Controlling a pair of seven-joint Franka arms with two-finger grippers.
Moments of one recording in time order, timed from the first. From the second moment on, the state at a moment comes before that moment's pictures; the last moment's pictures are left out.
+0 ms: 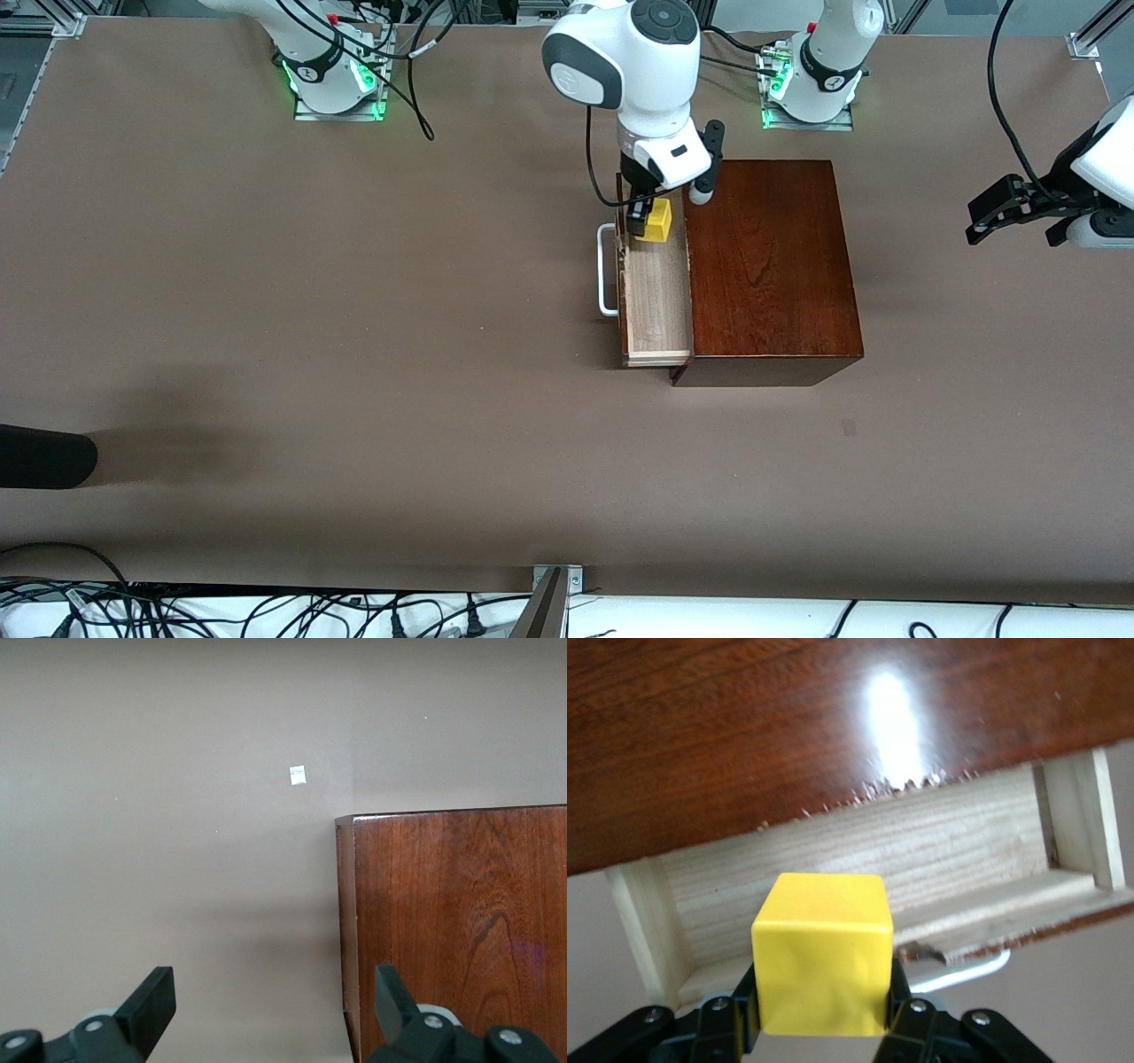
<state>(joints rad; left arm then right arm) 0.03 -0.01 -0.03 -1.64 0.04 1.65 0.01 0.90 0.75 0.18 -1.07 -0.24 1.91 -0.27</state>
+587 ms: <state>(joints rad) 0.03 -0.01 -0.04 -1.64 0.04 1.65 0.02 0.93 0.80 0.16 -1.05 -0.30 1.92 -0.50</state>
